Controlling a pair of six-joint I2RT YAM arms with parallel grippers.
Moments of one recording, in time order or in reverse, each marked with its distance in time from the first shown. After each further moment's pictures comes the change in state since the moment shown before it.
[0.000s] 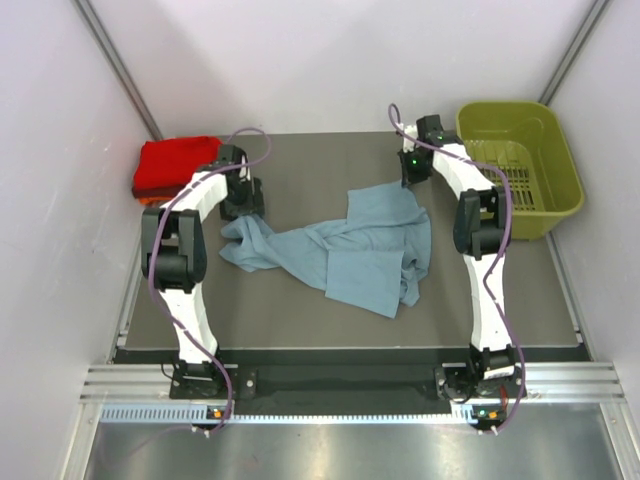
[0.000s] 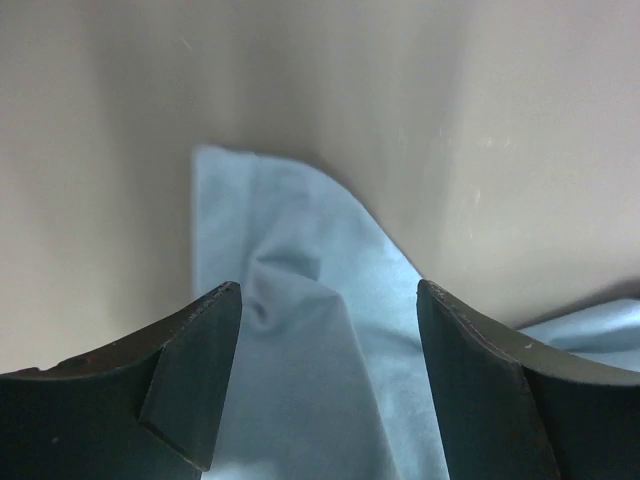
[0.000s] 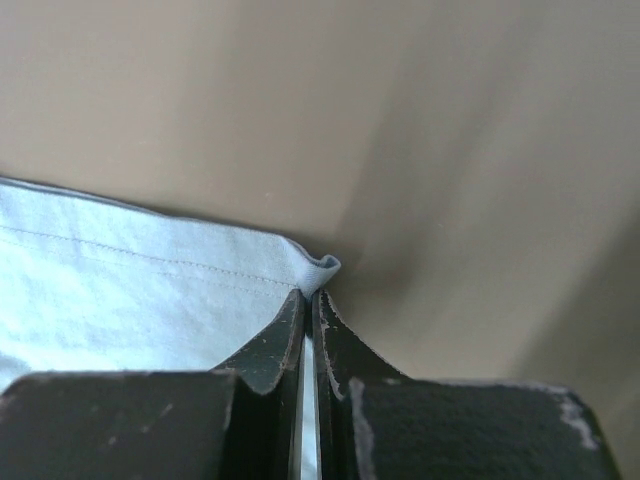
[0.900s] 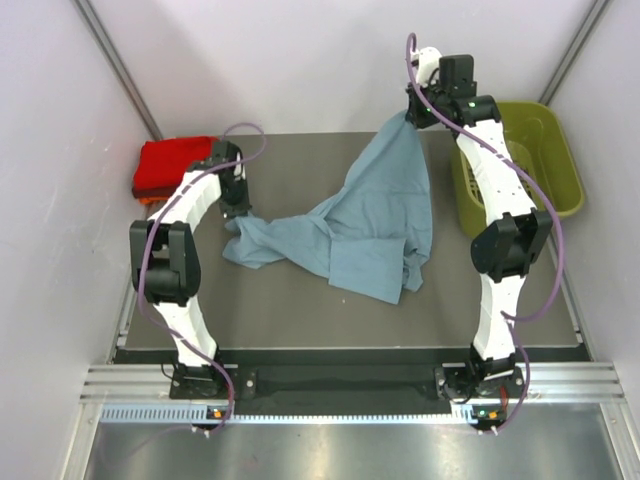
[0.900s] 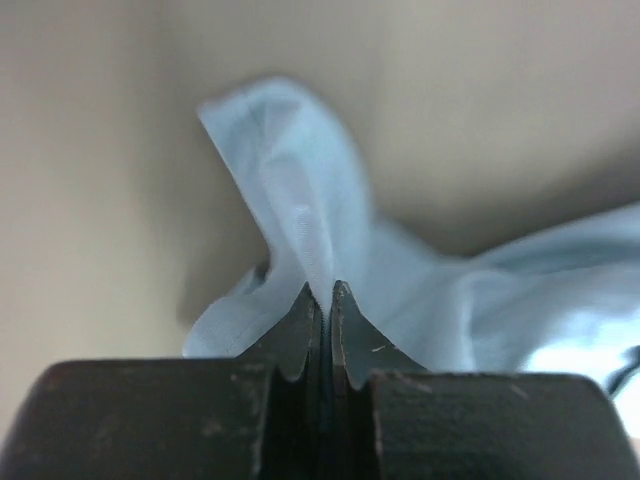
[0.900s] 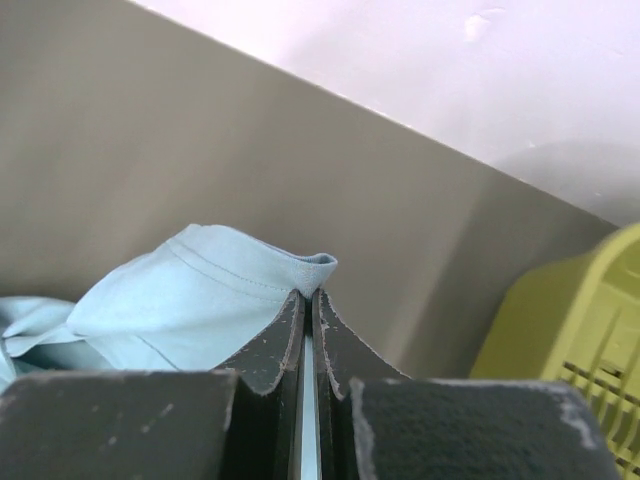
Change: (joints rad) left arm -0.006 -0.135 -0.039 -0.117 -0.022 -0.010; right arm 0.050 -0.381 0.122 -0.005 0.021 -0.013
